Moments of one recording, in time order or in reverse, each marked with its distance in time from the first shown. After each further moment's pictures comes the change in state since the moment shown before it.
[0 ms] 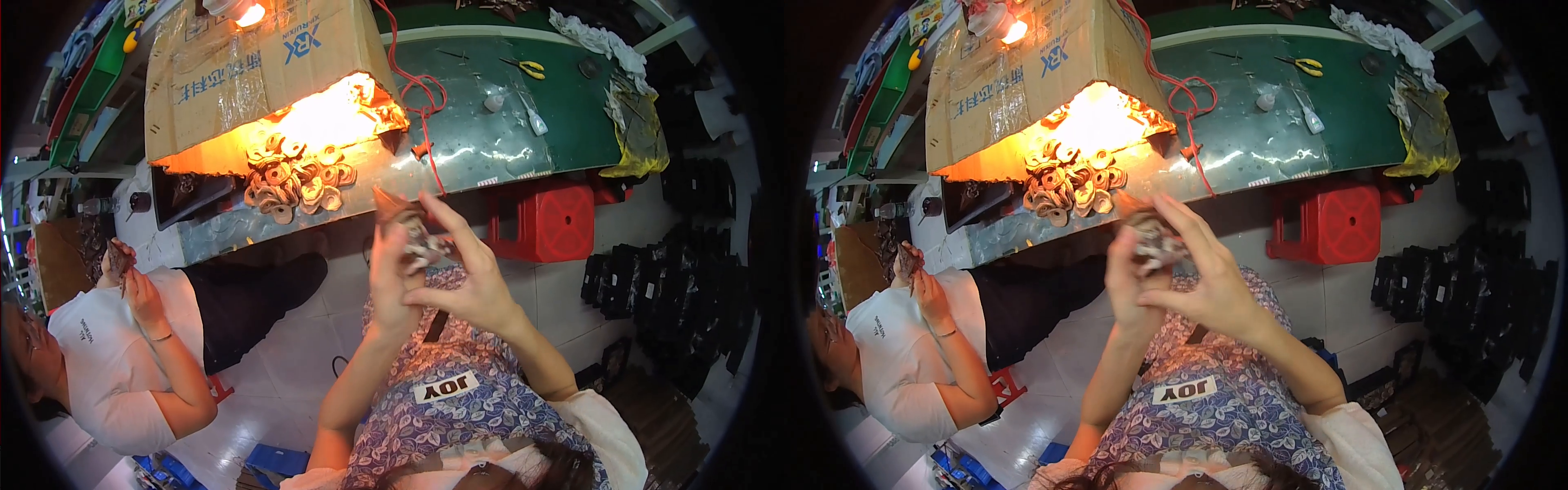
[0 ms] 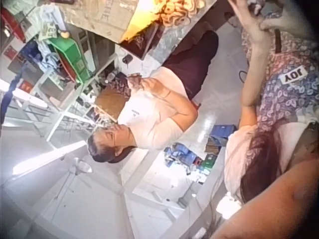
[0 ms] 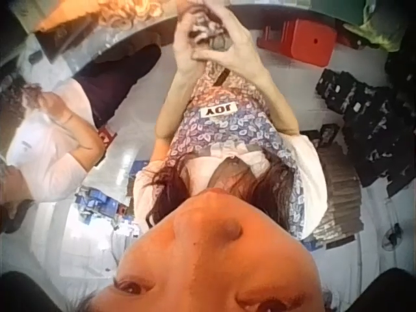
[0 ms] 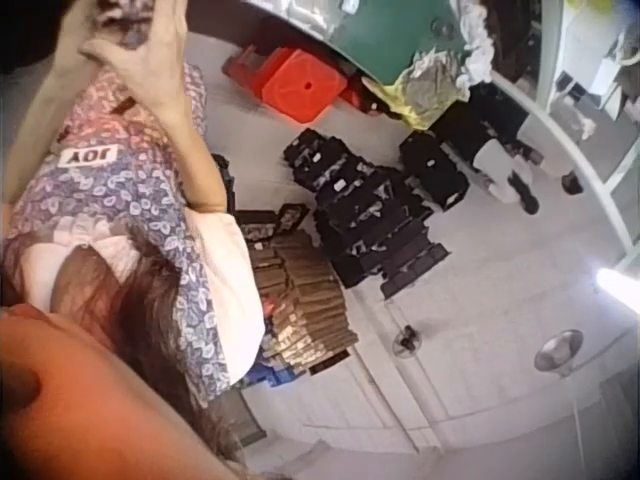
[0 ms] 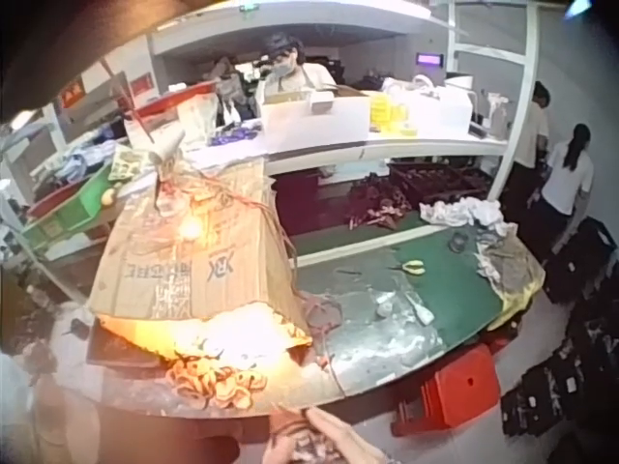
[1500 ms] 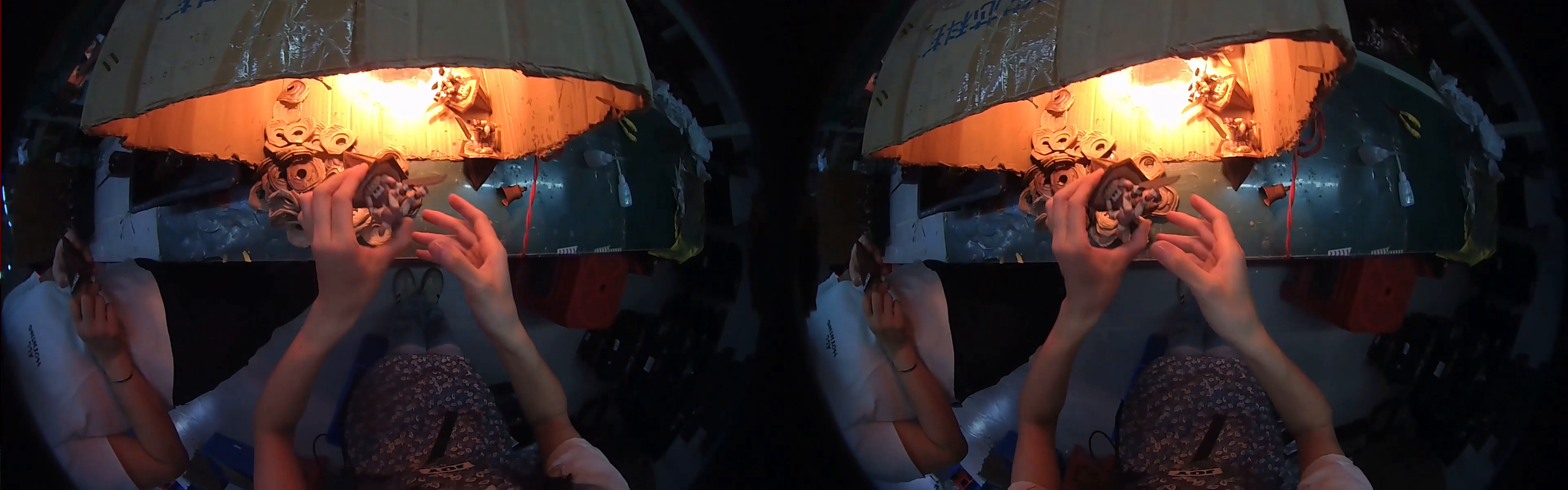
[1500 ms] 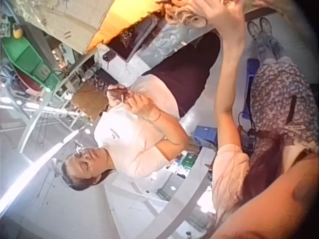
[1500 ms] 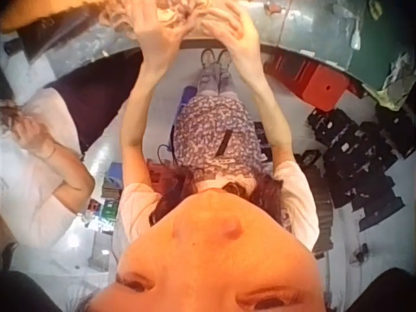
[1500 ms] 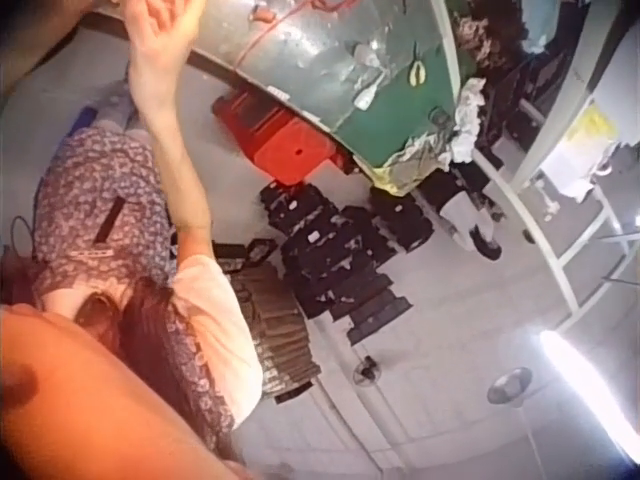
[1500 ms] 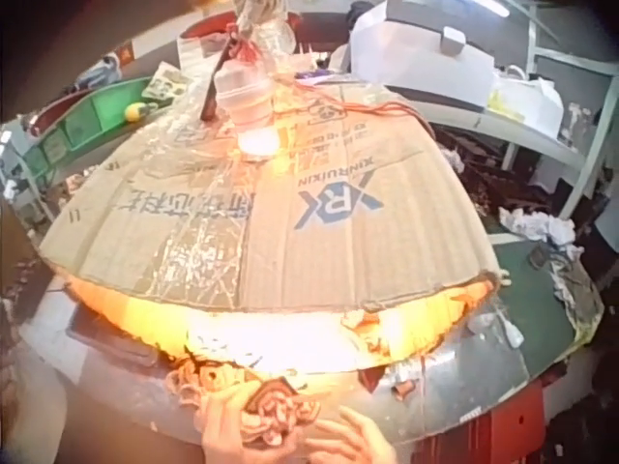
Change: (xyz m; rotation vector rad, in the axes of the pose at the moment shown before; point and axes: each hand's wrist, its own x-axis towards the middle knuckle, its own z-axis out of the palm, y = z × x) left_hand 0.137 0.059 -0.156 1.568 0.165 0.995; right_hand 0.092 0.120 0.106 0.627 0.291 0.429
